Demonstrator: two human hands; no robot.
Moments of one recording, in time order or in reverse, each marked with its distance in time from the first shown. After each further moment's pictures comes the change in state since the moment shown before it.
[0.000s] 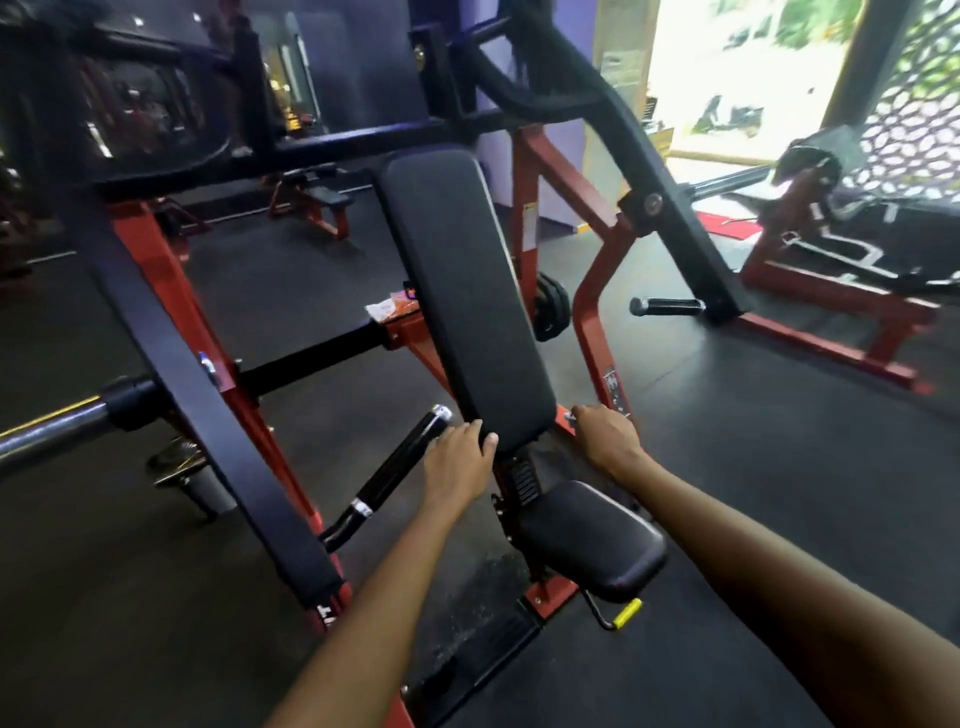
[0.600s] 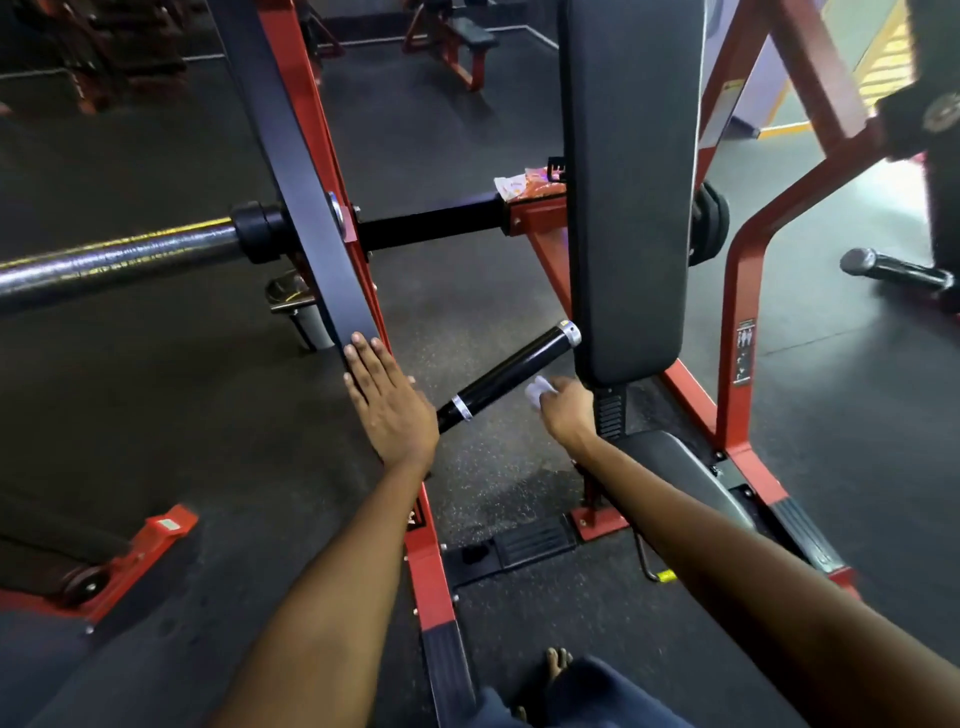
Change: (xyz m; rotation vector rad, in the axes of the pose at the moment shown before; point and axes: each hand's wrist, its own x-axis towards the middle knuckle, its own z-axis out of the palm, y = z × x) left_hand -0.038 -0.180 0.025 0.207 0.384 -0.666; right_hand 0.026 -0.165 0.115 0.819 -0.328 0.318
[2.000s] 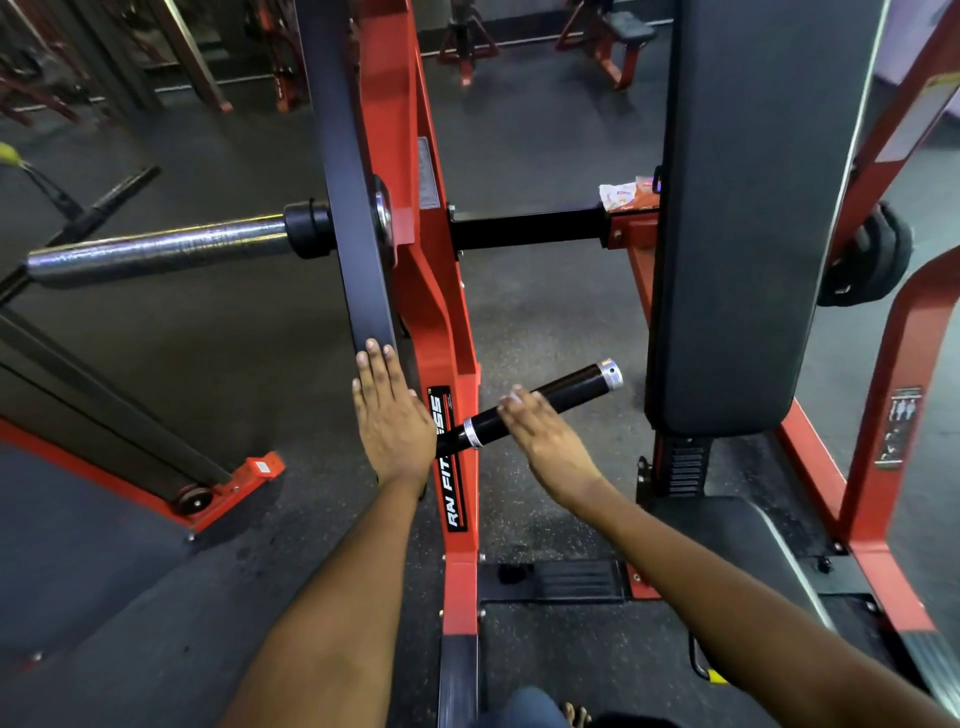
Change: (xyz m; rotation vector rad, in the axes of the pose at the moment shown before) left_hand -0.005 0.011 0.013 0.000 0.177 -0.122; right_hand 0.057 0.035 0.014 -0.725 -0.069 -1.335
